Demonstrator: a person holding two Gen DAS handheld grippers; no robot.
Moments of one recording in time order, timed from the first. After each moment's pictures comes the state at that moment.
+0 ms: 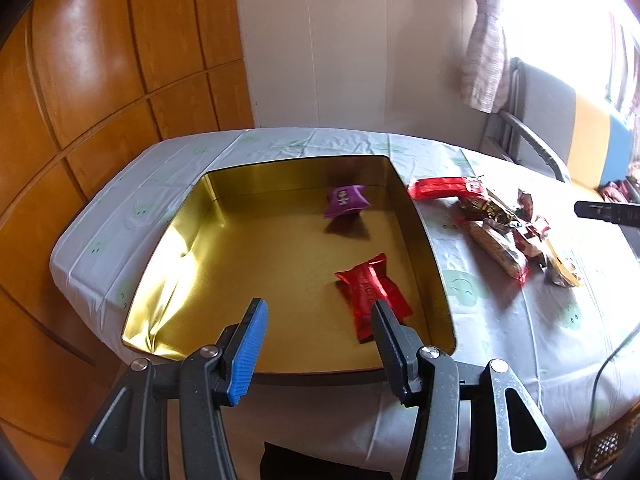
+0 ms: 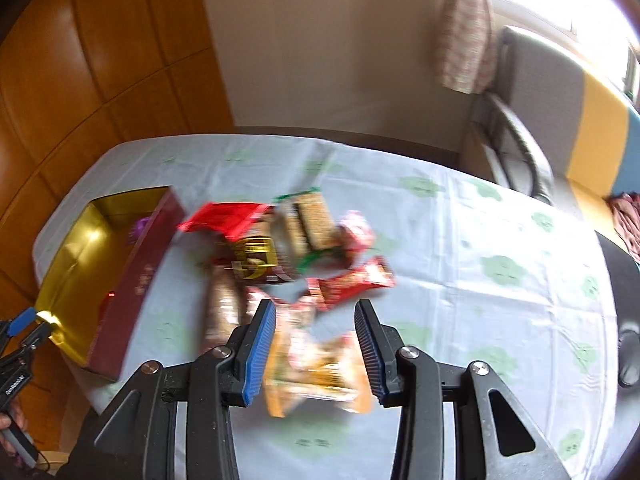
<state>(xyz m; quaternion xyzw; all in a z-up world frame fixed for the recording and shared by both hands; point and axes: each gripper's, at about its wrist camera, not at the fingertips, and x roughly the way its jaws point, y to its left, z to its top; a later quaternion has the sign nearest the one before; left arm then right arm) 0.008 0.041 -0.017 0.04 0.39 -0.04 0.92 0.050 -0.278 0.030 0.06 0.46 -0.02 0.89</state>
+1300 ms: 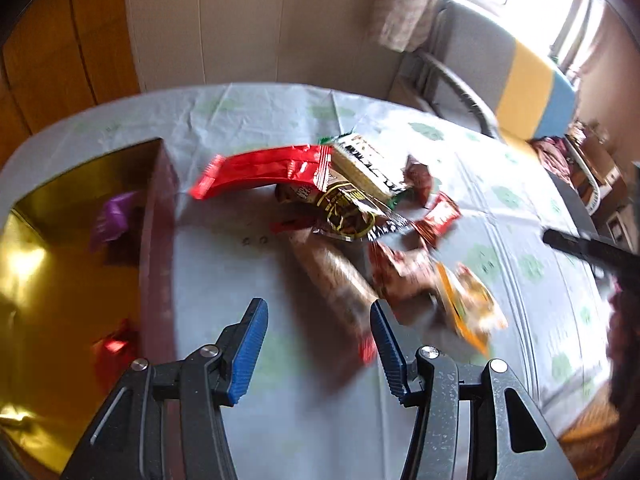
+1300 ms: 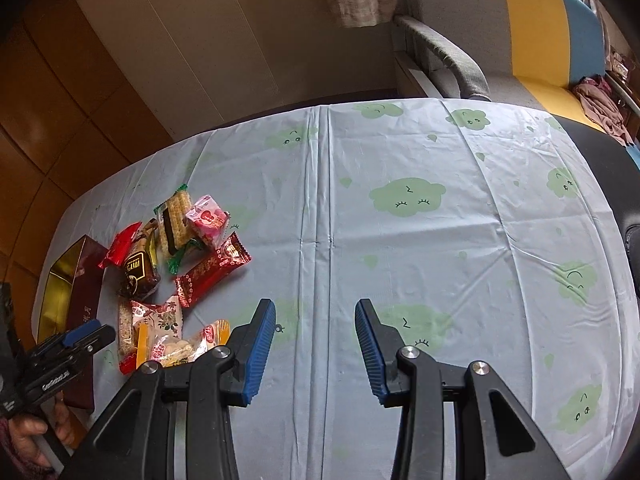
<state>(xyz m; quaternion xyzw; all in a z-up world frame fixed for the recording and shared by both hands) 0.116 -0.136 -0.051 0.02 0.50 -0.19 0.84 0.033 -0.403 -0.018 0.20 0.49 -0.09 0.84</state>
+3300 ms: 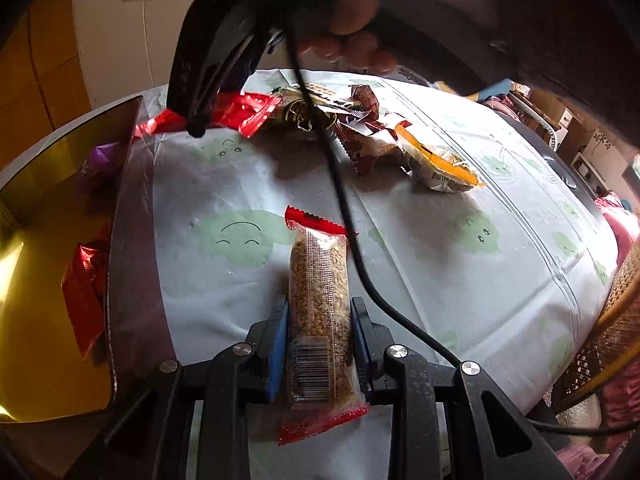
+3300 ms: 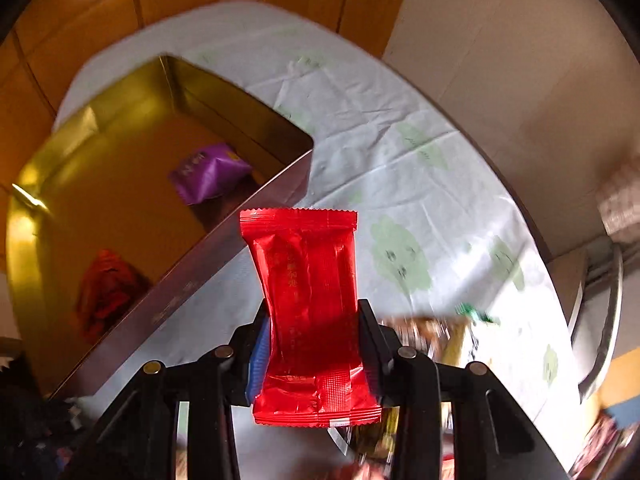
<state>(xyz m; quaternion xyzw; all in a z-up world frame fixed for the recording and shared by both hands) 0.023 -0.087 -0.099 0.09 0.44 -0.29 0.85 0.185 -0.121 -0.022 -0.19 0.54 0.19 0.80</state>
